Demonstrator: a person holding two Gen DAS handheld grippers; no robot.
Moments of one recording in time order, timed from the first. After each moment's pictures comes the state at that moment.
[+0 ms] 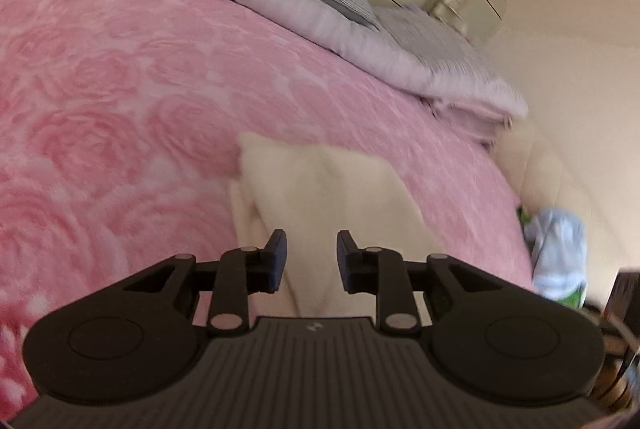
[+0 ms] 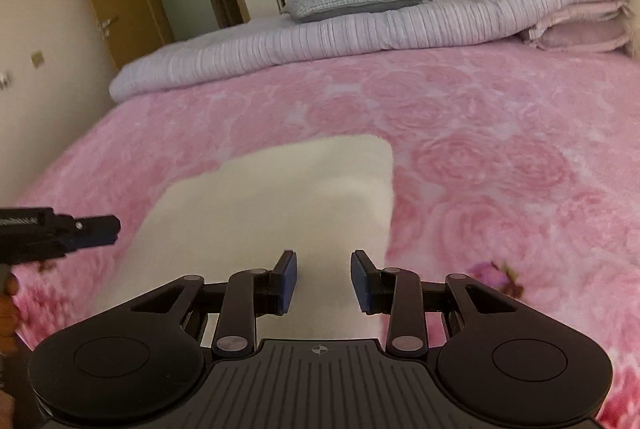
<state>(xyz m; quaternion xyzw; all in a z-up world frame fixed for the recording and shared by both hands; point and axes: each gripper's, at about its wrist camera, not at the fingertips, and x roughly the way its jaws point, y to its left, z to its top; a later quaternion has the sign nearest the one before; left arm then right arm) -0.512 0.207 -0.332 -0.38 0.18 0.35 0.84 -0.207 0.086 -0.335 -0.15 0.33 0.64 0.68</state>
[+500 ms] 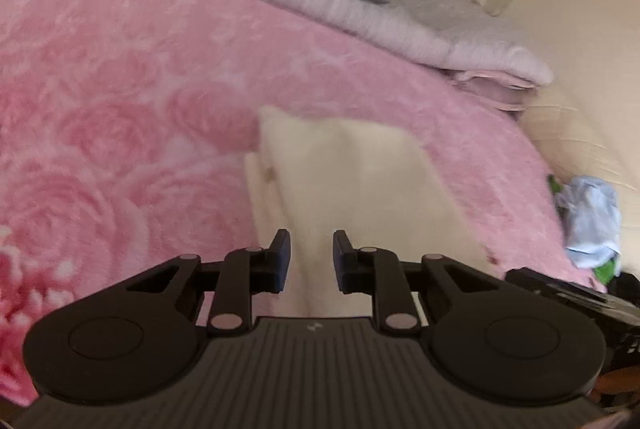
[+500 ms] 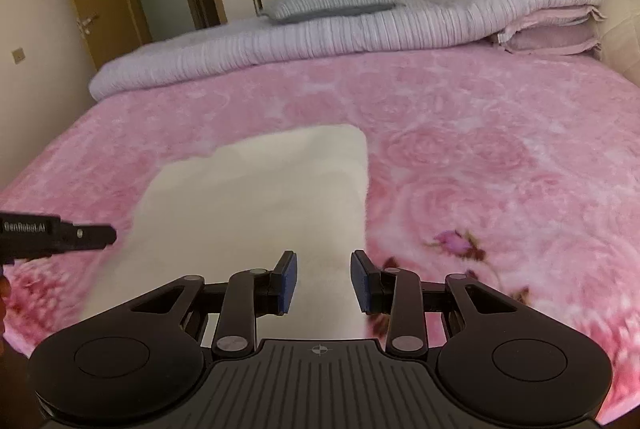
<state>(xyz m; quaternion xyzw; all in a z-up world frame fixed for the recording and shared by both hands) -0.503 0.175 -0.318 -0.35 0.23 0.38 0.83 -0.224 0.040 -0.323 -0.14 0.32 0.62 0.71</state>
